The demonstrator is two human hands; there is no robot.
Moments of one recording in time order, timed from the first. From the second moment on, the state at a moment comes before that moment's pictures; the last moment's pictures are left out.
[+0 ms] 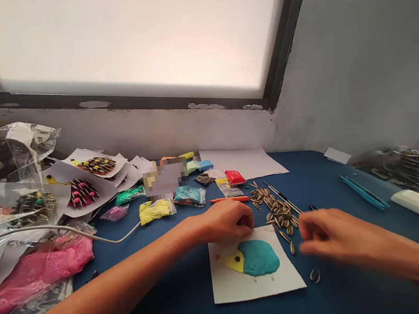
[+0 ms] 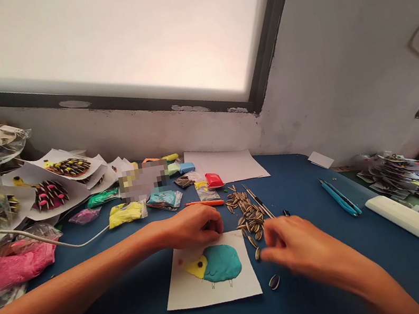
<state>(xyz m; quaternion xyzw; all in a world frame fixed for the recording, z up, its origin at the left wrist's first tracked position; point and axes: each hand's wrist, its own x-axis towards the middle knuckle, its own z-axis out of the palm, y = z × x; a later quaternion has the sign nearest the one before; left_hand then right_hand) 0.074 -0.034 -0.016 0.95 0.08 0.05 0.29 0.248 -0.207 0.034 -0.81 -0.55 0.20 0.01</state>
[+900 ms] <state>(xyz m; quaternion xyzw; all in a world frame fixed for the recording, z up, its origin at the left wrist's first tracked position) 0.057 -0.018 0.022 0.95 0.13 -0.06 0.27 0.258 -0.168 0.011 -0.84 -0.53 0.07 -0.07</state>
